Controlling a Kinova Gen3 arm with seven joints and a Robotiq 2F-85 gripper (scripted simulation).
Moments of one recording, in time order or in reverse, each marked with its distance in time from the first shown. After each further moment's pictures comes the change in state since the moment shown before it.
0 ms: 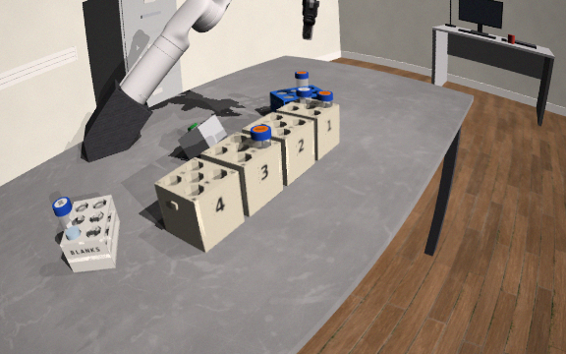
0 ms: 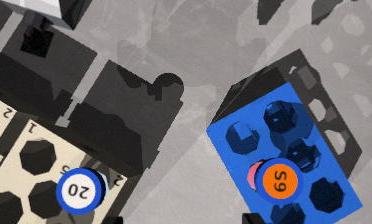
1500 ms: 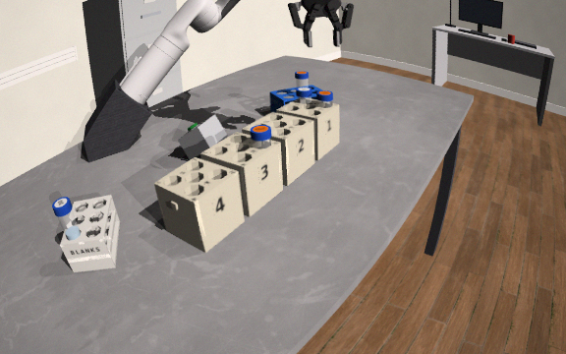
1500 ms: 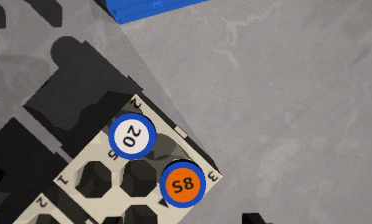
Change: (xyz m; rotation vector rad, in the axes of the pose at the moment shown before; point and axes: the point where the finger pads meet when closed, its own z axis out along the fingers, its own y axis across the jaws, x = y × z) arm -0.030 -0.108 0.001 -0.121 -0.095 1.336
